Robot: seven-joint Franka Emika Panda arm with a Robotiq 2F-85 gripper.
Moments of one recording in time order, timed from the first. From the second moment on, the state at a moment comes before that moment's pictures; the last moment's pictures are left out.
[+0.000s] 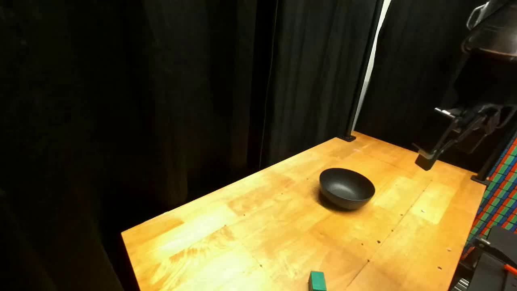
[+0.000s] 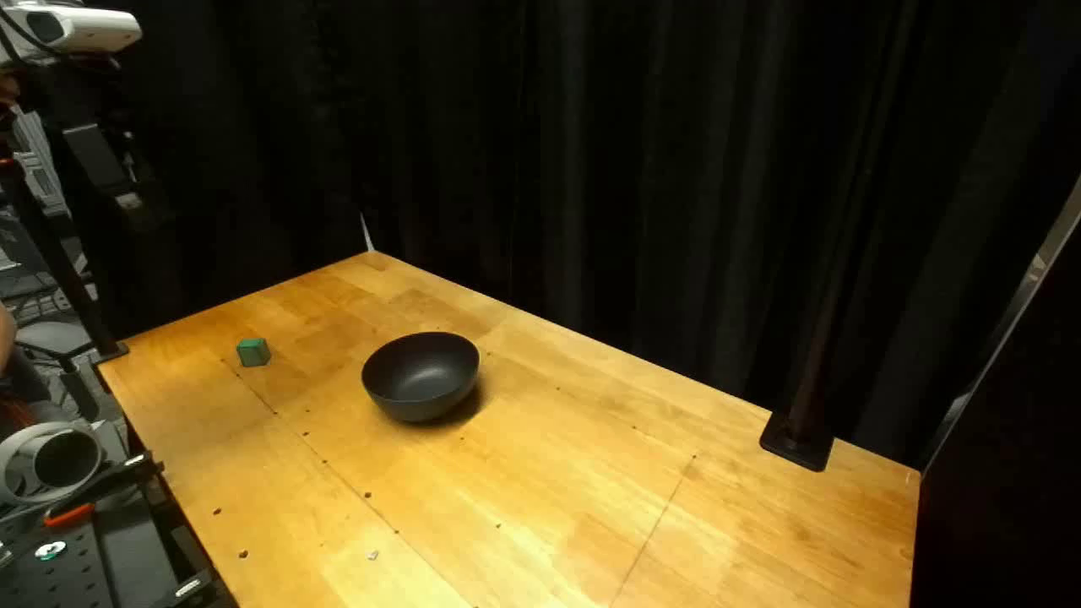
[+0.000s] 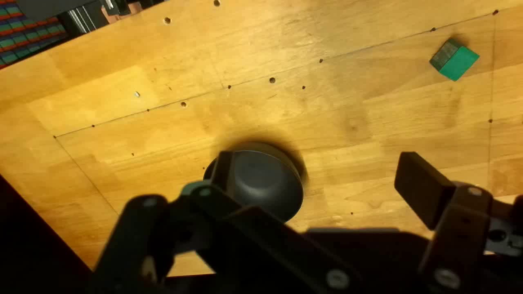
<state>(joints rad) 0.04 -0.64 0.52 -2.63 0.04 2.07 0.70</state>
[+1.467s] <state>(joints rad) 0.16 -0.13 0.53 -2.61 -0.01 2.50 0.88</state>
